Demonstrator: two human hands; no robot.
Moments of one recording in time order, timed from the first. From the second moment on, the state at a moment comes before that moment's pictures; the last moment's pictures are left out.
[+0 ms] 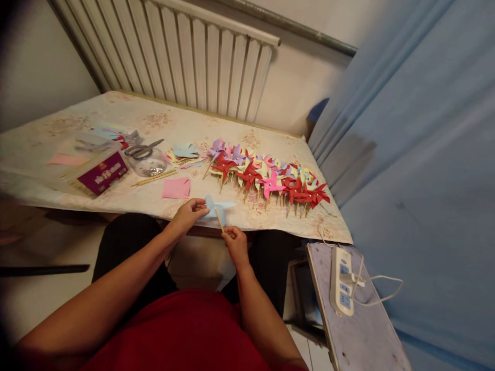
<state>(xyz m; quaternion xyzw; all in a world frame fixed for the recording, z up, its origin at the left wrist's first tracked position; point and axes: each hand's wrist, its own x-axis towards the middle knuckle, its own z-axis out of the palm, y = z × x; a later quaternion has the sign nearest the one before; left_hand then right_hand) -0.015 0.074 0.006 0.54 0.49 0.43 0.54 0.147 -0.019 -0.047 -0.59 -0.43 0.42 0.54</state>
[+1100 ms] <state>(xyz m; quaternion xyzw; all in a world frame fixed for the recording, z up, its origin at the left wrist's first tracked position) -0.015 0.070 0.011 0.52 0.48 0.42 0.56 0.147 -0.020 -0.048 -0.59 -0.43 0.42 0.54</state>
